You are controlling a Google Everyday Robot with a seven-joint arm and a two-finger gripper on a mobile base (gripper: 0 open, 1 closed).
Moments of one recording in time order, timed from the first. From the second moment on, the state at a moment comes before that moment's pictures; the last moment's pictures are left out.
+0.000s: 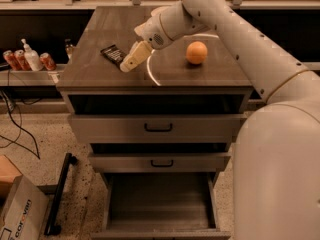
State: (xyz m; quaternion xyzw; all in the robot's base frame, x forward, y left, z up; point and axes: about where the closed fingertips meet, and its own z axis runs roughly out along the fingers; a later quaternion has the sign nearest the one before) arm 0.733 0.077 0.879 -0.58 0.66 0.26 0.39
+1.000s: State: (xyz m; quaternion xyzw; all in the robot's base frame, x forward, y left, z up) arm 0.745 0.099 0.851 -0.55 0.67 0.27 0.41
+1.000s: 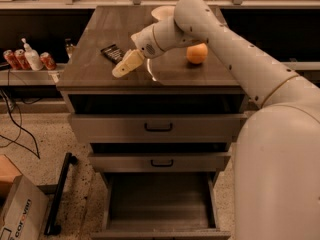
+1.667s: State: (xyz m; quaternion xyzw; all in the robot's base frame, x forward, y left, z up) arm 0.762 0.112 0.838 -0.53 0.68 0.29 0.42
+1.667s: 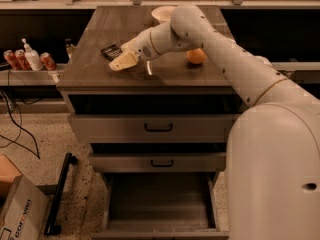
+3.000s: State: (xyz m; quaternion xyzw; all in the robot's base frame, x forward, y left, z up) arm 0.767 0.114 0.832 -0.51 0.69 0.31 0.42
